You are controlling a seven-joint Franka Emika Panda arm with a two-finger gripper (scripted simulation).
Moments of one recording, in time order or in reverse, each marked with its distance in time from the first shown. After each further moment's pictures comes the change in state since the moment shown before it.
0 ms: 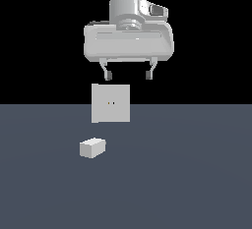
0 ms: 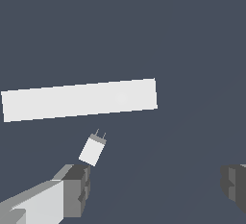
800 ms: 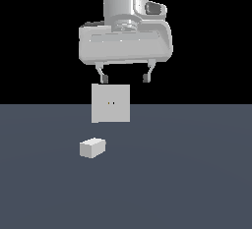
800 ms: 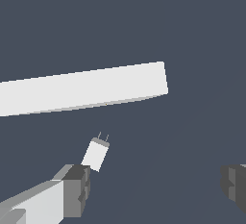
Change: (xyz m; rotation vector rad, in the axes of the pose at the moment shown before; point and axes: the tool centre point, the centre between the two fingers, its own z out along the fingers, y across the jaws) arm -0.009 -0.008 0.010 -0.009 0.058 0.051
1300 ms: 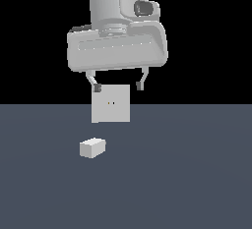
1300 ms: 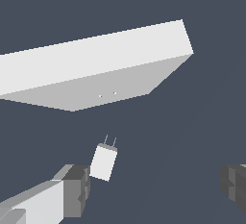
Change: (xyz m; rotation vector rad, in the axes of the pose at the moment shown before) arm -0.017 -0.015 0.019 -0.017 0.111 0.097
